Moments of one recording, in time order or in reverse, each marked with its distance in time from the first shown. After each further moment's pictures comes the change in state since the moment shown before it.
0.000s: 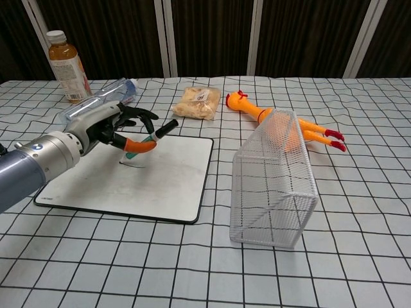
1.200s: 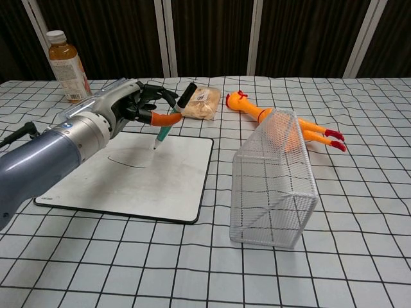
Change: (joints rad) left arm -0.074 -0.067 -0.118 -0.081 -0.144 0.004 0.038; right arm 0.001 0.007 -0.001 -0.004 -0.002 -0.005 0.017
